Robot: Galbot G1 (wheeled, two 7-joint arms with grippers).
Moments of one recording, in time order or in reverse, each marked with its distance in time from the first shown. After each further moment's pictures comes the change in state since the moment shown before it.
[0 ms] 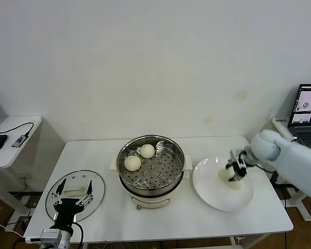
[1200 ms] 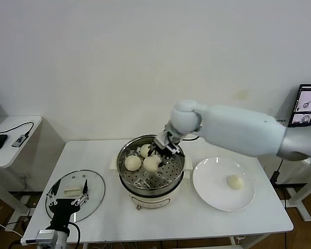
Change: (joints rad) left arm 0.012 -0.032 -0.030 -0.010 -0.003 -0.005 -0.006; right arm 0.334 0.544 -0.419 -0.013 0.116 0.320 0.067
